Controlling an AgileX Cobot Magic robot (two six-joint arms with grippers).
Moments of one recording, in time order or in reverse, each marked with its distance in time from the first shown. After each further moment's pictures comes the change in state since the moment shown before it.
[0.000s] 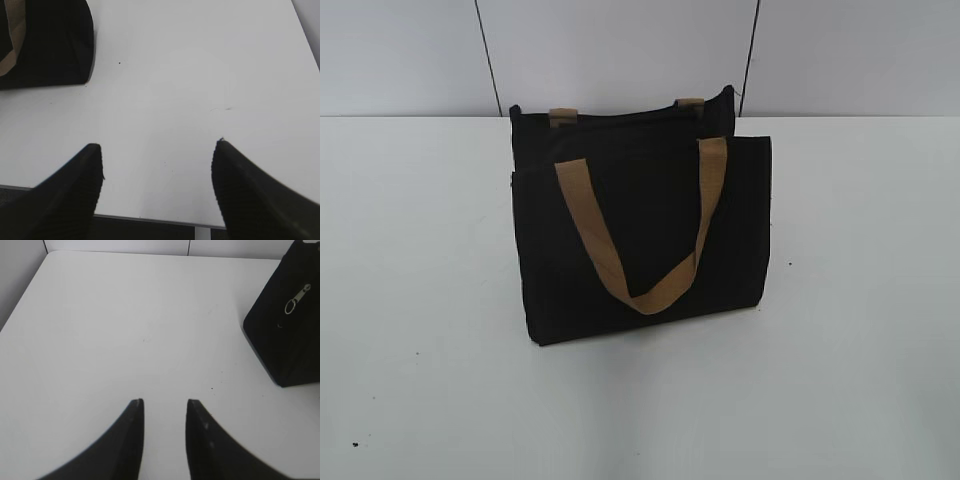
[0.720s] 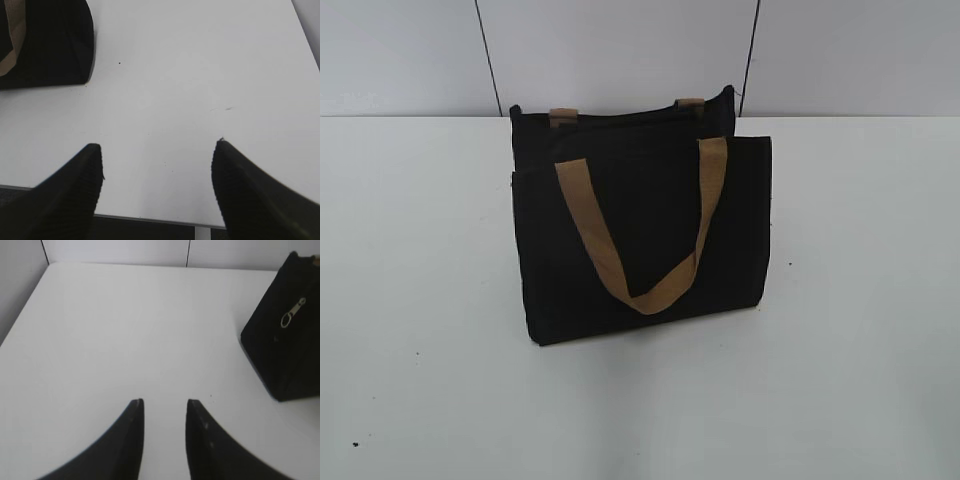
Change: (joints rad) left arm 0.000 0.021 -0.023 0.000 -0.053 0.000; right arm 0.000 0.000 0.000 0.000 0.000 0.000
